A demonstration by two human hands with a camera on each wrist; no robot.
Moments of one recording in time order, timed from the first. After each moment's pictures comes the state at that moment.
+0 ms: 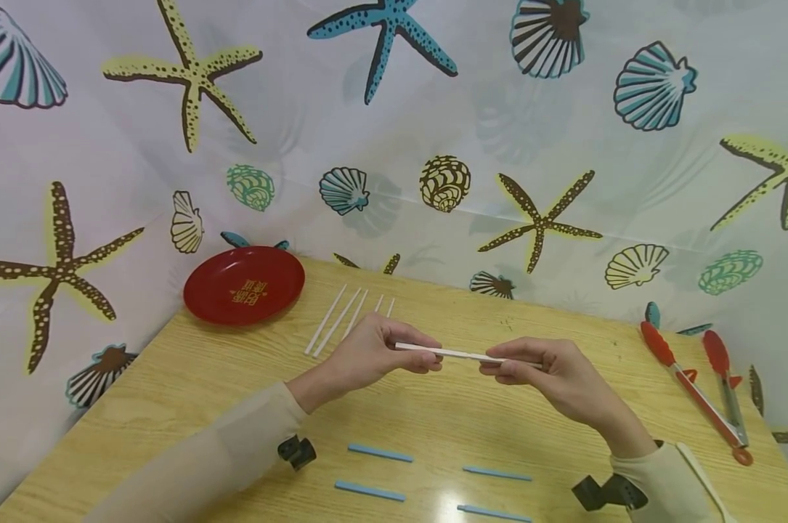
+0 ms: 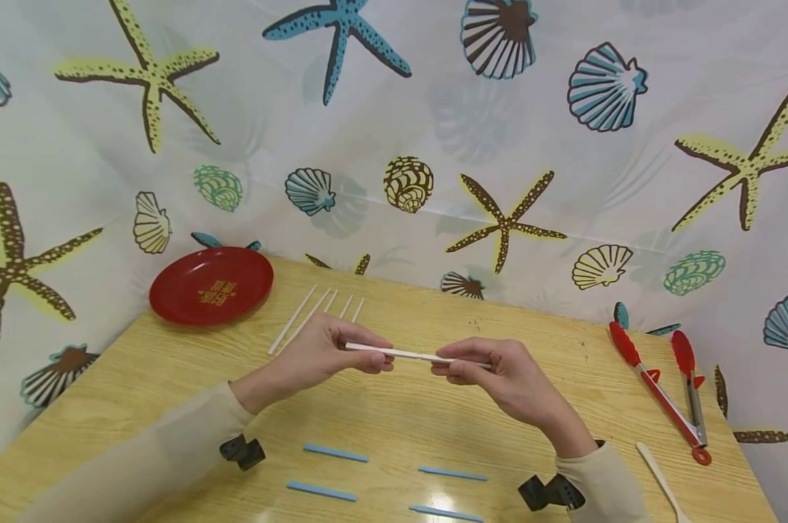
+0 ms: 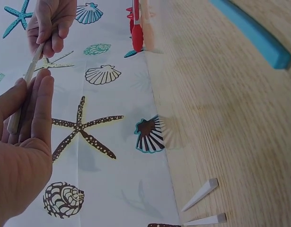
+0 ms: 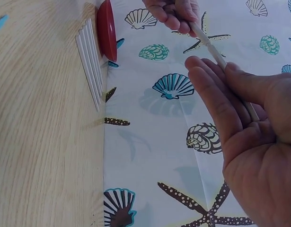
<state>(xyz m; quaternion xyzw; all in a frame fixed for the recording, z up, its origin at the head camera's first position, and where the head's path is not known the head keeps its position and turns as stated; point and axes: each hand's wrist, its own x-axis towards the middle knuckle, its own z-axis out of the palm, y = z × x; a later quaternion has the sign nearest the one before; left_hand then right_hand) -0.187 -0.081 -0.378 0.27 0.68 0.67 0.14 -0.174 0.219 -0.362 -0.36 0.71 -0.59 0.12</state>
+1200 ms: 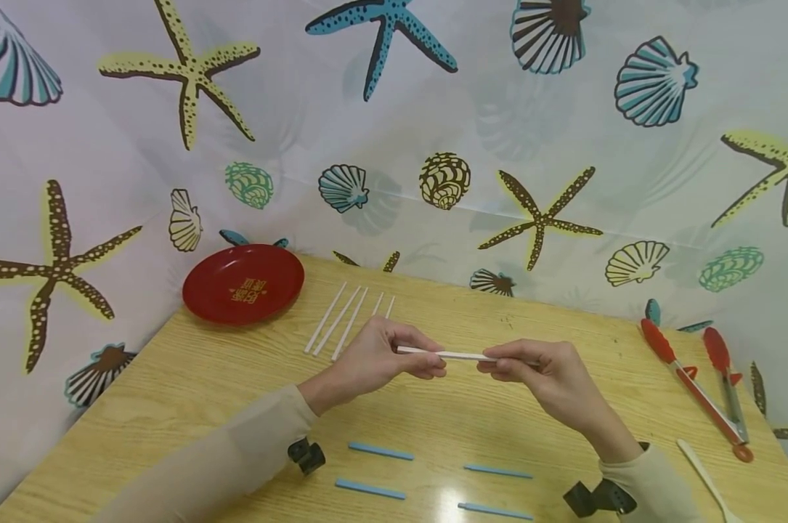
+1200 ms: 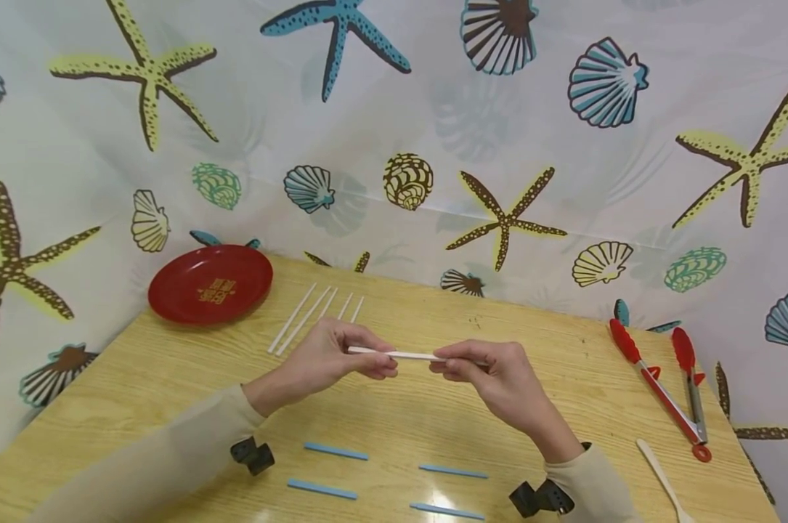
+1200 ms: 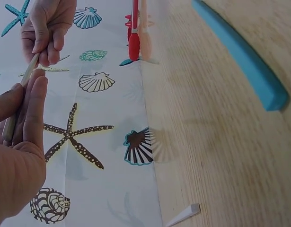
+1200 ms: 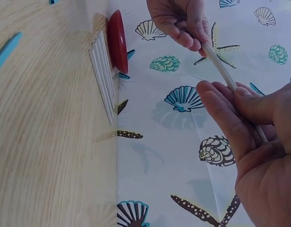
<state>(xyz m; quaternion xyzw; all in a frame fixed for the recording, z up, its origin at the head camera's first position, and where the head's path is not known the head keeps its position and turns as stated) -0.186 -0.072 -0.387 0.26 0.66 0.69 0.13 -0.166 0.207 -0.370 -0.34 0.74 -0.57 0.03</state>
